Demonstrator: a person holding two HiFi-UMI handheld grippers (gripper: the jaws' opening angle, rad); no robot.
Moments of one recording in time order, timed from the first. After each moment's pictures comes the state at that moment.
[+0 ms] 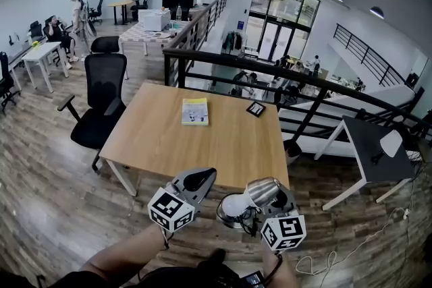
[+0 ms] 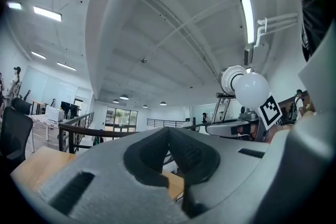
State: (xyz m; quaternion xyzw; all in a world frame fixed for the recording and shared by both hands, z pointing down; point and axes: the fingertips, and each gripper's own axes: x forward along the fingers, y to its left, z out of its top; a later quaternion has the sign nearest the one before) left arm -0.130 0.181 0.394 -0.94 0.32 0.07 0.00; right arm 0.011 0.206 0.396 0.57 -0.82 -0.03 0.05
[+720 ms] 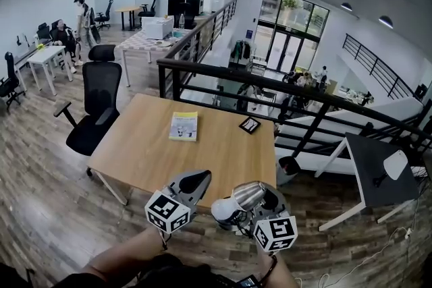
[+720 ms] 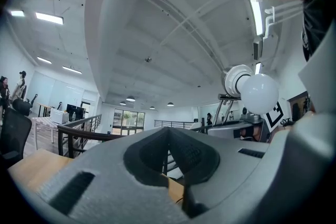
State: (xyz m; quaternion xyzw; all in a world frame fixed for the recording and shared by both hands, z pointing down) left arm -0.013 0.067 0.385 -0.93 0.37 0.07 0.01; right arm 0.119 0.084 0.393 0.53 -0.85 -0.04 0.06
